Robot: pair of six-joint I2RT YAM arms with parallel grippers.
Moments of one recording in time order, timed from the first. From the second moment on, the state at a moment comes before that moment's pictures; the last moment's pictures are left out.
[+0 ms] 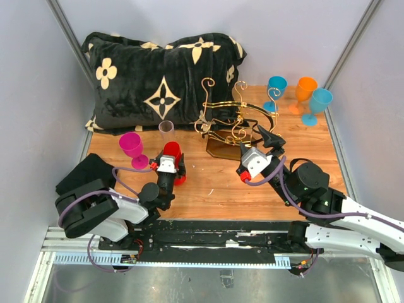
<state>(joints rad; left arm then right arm) -0.98 1.39 0.15 1.53 -0.85 0.24 1.21 0.72 0.89 -0.01 0.56 -0.91</state>
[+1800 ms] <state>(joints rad) -1.18 1.24 0.22 1.54 -1.13 0.50 1.09 0.78 0.97 -0.18 0.65 -0.71</state>
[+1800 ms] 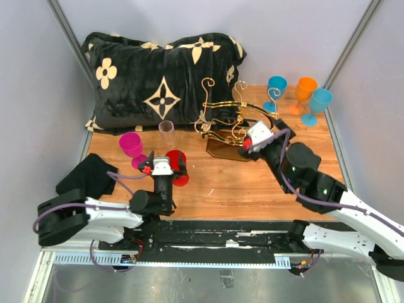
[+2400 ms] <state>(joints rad) -1.20 0.73 1.14 -0.07 -1.24 -0.11 0.44 1.03 1.33 -0.65 0.26 0.03</state>
